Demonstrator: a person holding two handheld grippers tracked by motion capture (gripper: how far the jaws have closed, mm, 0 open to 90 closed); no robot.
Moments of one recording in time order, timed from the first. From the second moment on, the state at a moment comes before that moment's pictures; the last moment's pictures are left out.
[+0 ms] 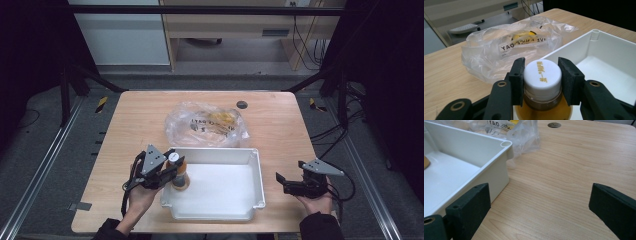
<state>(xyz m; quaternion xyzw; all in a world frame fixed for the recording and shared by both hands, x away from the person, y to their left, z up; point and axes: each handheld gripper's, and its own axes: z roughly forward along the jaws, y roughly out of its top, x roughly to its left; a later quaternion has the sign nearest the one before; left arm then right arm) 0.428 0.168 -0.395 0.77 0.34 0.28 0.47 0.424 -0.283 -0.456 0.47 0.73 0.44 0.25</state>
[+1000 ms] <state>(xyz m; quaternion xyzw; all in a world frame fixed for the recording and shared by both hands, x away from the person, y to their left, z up) 0.415 0.185 -0.386 0.75 0.35 0.25 0.50 0.423 -0.283 -0.455 0.47 0.73 0.44 0.25</state>
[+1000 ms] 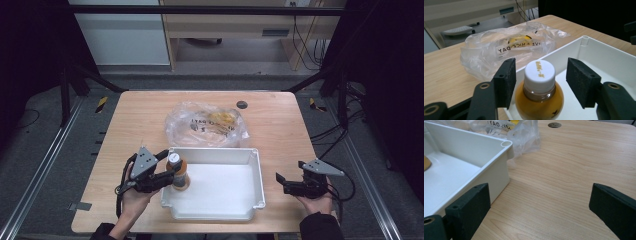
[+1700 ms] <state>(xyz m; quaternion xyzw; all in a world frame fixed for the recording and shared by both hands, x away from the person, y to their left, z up) 0.408 0.247 -0.404 0.74 0.39 0.28 0.48 0.423 -0.282 -0.456 0.47 0.73 0.44 0.24</state>
